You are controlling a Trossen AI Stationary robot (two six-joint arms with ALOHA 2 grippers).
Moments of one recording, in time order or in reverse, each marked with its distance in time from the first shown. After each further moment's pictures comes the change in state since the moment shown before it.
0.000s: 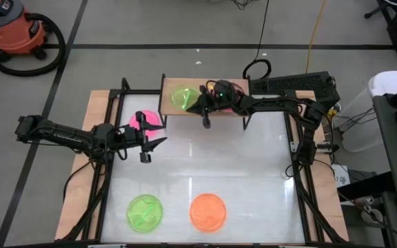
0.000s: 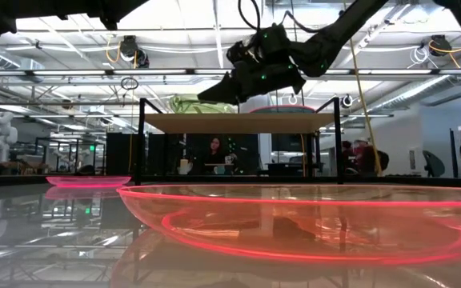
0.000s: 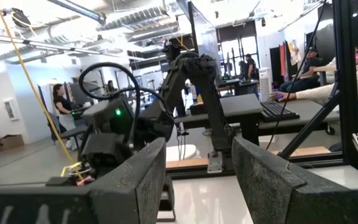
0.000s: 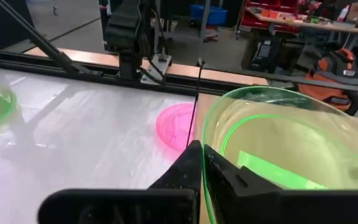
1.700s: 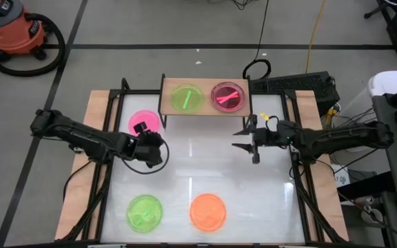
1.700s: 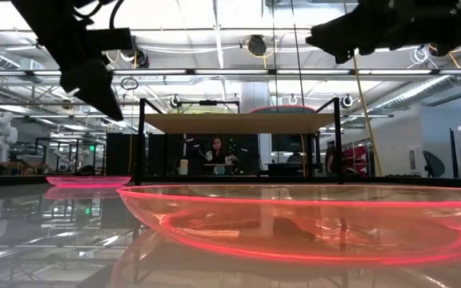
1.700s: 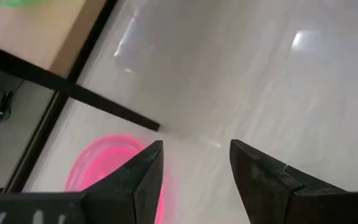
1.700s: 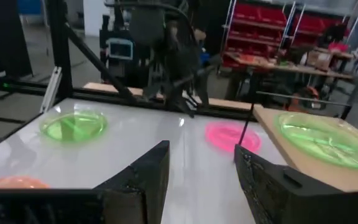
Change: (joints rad) left arm -0.095 0.416 0.401 -1.412 -0.436 -0.644; right arm 0.405 -0.994 -0.809 0.029 0.468 0.123
